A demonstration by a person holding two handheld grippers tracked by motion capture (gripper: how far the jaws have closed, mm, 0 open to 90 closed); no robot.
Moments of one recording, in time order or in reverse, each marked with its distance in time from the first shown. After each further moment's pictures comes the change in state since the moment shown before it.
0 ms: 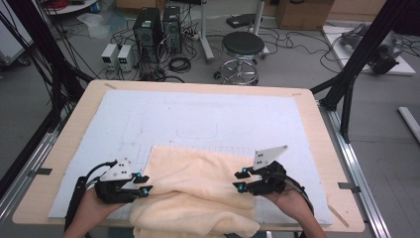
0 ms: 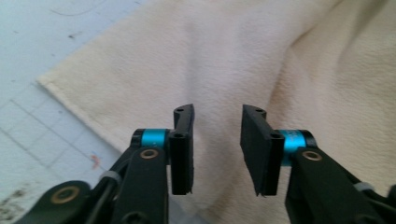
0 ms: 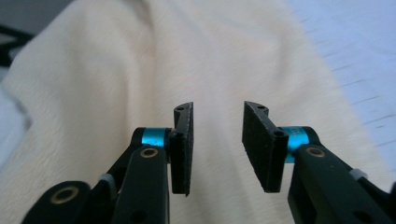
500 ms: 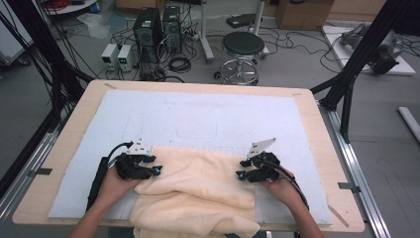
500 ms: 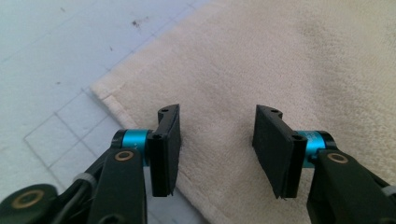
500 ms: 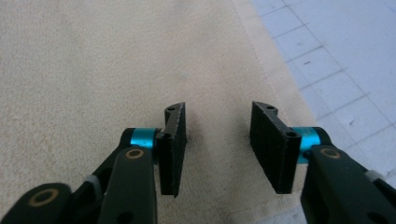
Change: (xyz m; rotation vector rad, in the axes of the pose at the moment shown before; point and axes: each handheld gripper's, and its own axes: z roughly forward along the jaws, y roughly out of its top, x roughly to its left) left arm 0.045 0.004 0.058 0.094 0.097 -0.069; right arm -0.050 -0.028 0.038 0.152 -0.148 0.073
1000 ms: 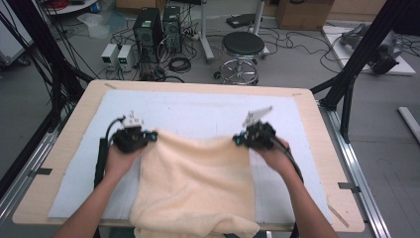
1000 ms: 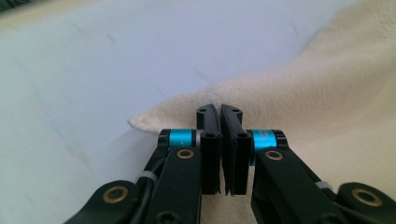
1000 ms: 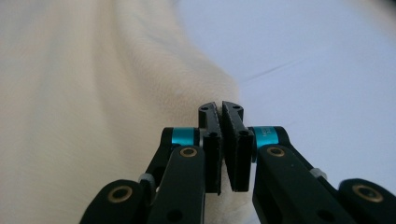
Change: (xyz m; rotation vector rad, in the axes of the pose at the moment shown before) left arm 0.070 0.086 -0.014 -0.205 0.202 -0.149; right arm -0.061 0.094 -0.028 -0.089 -0.139 -0.057
